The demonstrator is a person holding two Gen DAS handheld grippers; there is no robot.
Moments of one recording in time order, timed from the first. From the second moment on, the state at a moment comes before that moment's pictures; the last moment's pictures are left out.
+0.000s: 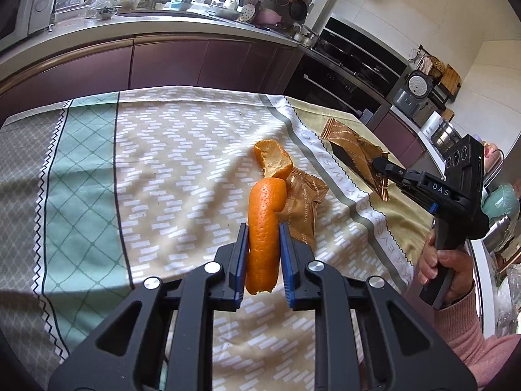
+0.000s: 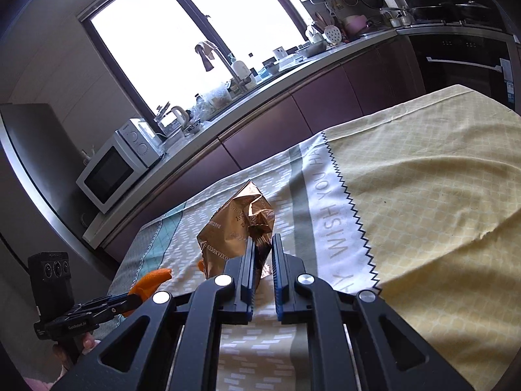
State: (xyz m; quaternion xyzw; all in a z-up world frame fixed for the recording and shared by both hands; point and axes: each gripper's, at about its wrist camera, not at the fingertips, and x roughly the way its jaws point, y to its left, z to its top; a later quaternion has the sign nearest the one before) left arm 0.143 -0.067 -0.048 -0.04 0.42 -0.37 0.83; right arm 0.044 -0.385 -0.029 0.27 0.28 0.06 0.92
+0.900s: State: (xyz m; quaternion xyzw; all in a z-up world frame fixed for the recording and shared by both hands) left arm 0.102 0.086 -0.021 -0.08 0.37 -0.26 0.89; right arm 0.079 -0.211 -0.008 0.22 0.31 0.24 0.90
